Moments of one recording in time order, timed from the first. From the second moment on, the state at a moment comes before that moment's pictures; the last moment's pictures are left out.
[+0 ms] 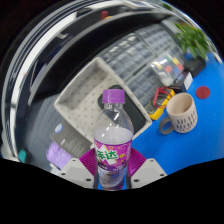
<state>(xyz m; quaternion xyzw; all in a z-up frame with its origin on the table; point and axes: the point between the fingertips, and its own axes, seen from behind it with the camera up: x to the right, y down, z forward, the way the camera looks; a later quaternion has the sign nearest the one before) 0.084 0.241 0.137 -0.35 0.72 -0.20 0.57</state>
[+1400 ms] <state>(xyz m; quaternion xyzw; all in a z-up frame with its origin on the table) 0.119 0.009 0.233 -0.38 0.69 -0.21 0.58</state>
